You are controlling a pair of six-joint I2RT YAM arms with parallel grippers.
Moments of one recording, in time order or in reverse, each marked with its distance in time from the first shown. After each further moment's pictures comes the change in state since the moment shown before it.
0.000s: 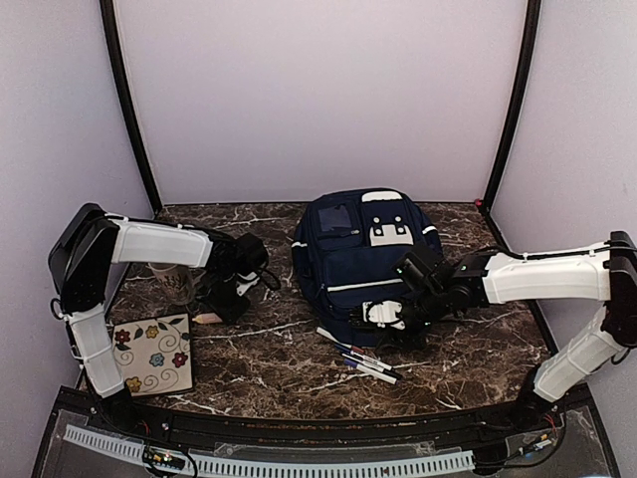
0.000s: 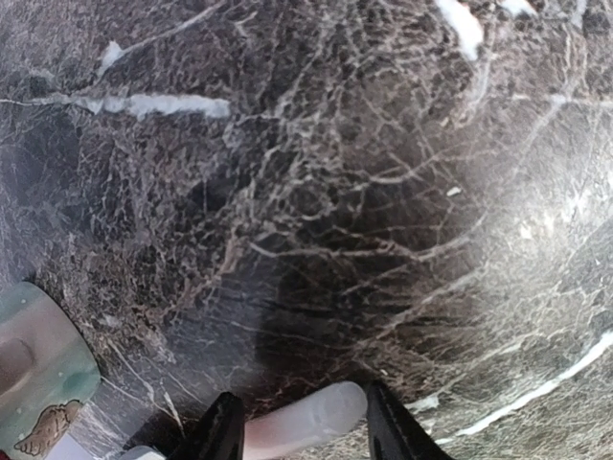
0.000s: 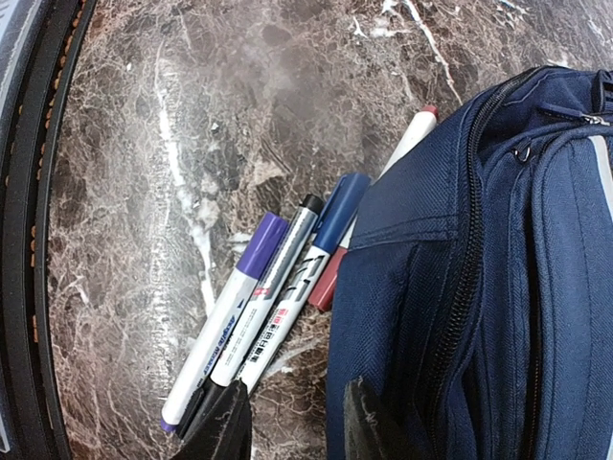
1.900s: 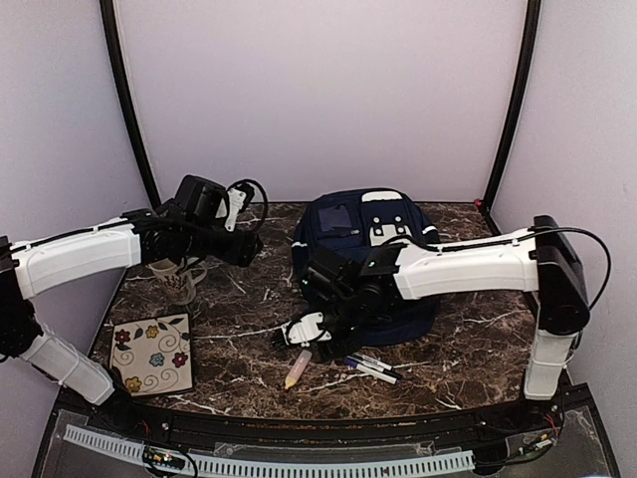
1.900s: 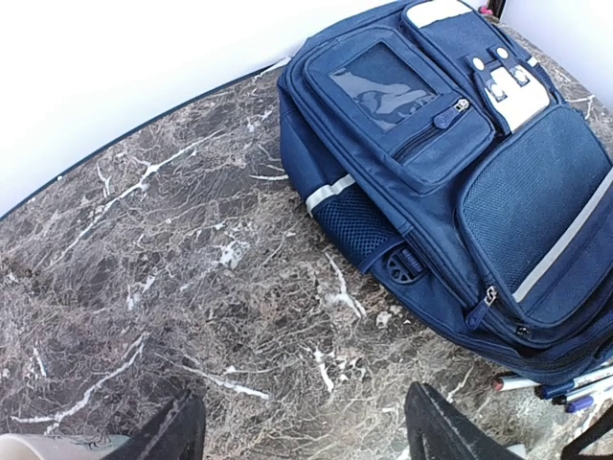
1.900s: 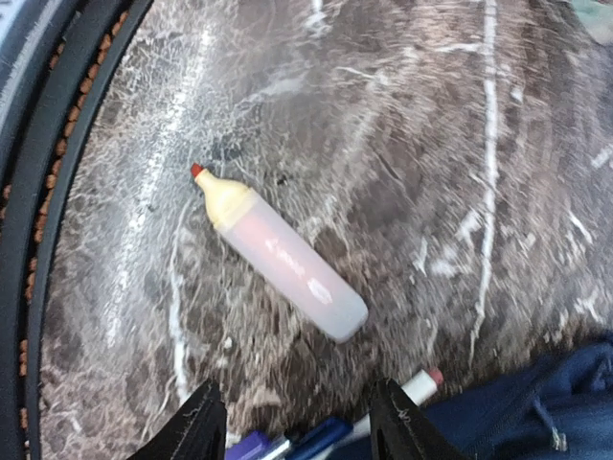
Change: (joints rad) left arm 0.003 -0.450 -0.088 0.505 0.101 -0.019; right arm 0.257 0.401 0.534 -0.193 0.116 -0.120
